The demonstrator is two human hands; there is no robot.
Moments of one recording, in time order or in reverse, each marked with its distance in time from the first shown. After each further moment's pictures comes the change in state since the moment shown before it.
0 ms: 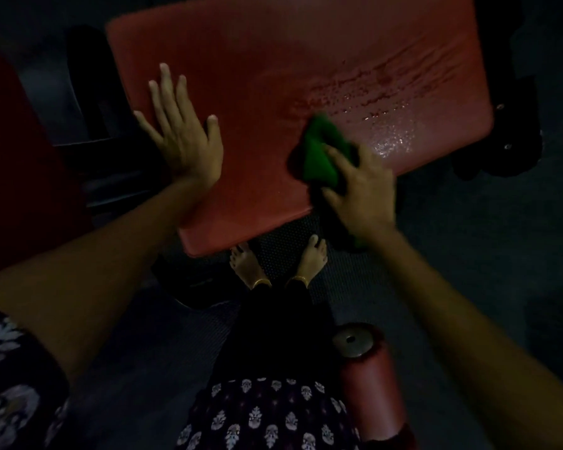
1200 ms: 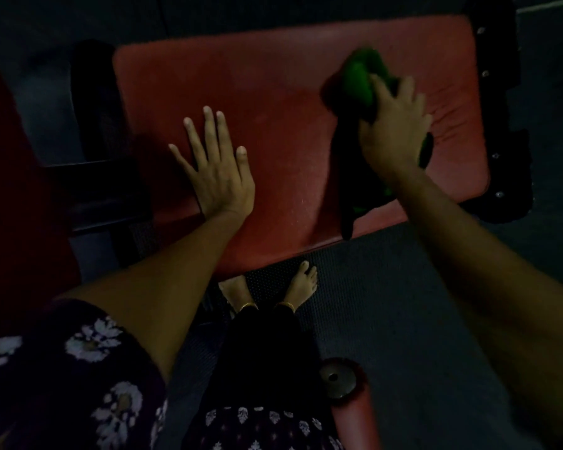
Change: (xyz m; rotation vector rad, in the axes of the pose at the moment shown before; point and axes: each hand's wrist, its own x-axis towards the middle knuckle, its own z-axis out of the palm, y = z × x) left_hand -0.013 0.044 0.029 0.082 -0.047 -0.023; right_hand 0.126 0.020 -0.052 -0.076 0.019 0.245
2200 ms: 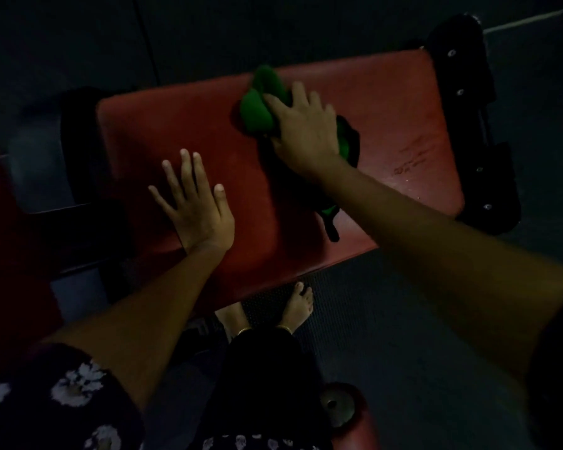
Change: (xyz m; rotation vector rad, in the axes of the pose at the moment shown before) left_hand 0.003 -0.003 -0.002 -0.025 -0.001 -0.030; right_hand 0.036 -0.067 -0.006 -0.056 -0.081 -0.410
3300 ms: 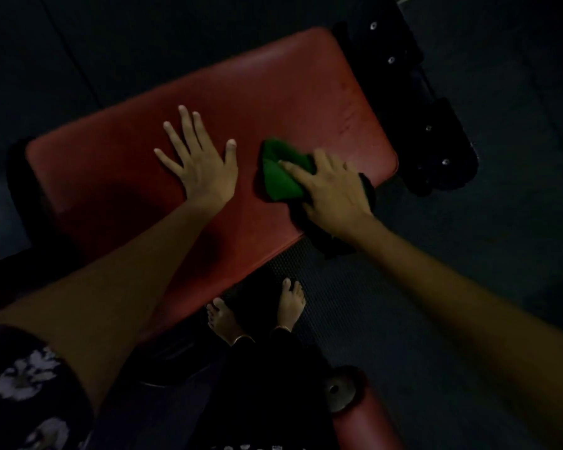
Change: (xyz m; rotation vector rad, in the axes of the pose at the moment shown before) left_hand 0.025 0.116 -0.001 -0.018 -0.139 0.210; right_hand -0.142 0.105 0.031 0.040 0.090 0.051
